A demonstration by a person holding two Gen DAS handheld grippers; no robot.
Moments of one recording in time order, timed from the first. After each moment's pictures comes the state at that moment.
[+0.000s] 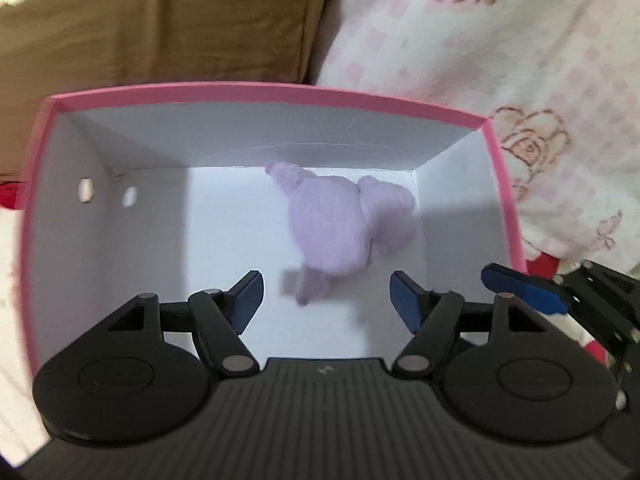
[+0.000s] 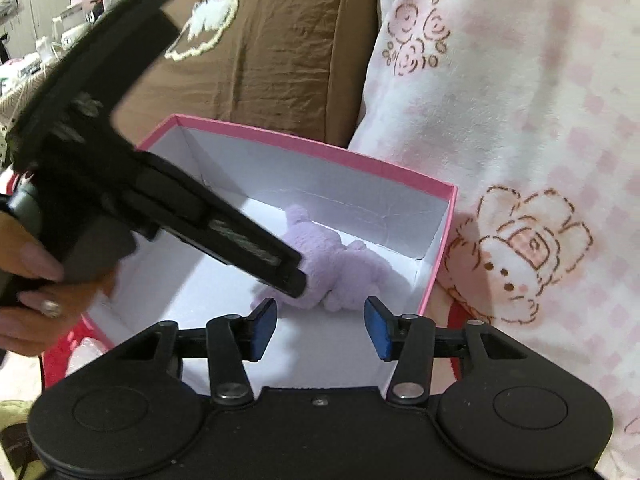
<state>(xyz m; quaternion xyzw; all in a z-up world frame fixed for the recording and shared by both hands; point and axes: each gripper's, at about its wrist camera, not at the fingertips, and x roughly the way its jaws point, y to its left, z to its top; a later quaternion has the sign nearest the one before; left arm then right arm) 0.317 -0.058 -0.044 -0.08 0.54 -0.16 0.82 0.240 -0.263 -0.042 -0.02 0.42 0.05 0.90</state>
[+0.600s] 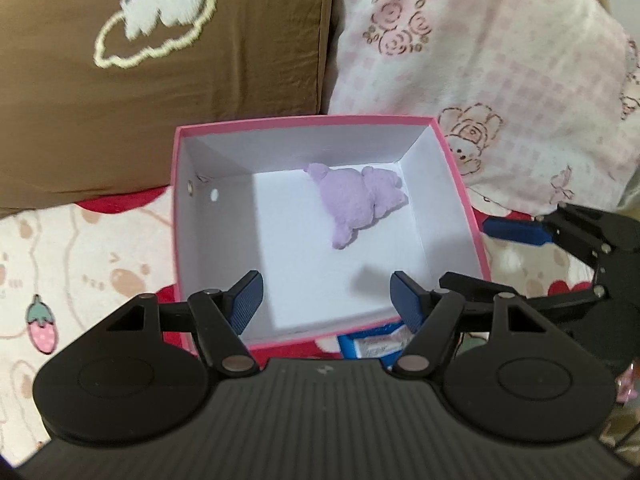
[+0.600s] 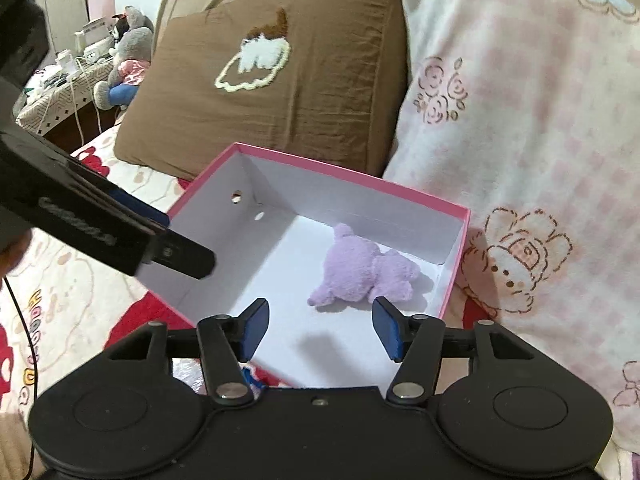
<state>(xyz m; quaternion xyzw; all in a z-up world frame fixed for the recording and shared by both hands) 0.250 -0.007 0.043 -0.02 0.50 -0.17 0.85 0.186 -0.219 0.012 -0.01 0.41 0.06 0.91</state>
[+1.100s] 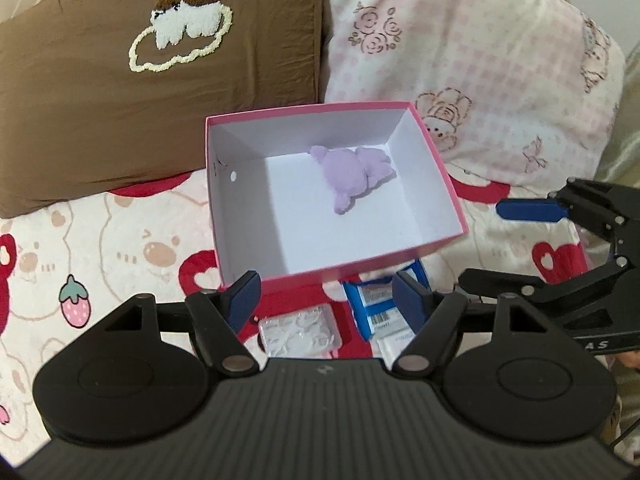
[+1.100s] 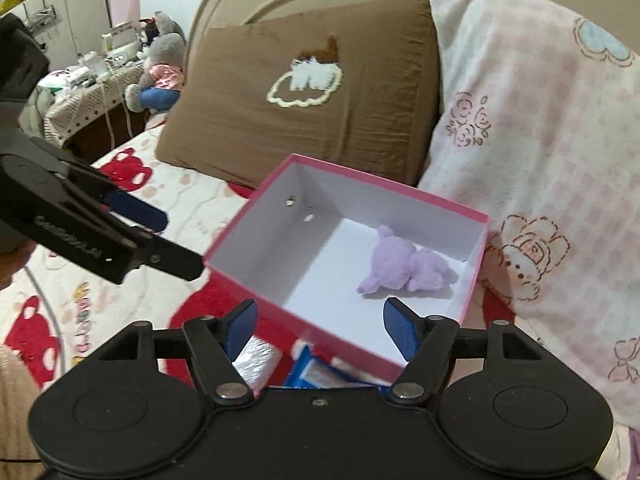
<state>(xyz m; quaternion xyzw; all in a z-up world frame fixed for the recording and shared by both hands) 0.181 0.028 0.079 0.01 0.49 -0.18 0.85 0.131 -0.181 0.058 -0.01 0.40 0.09 0.91</state>
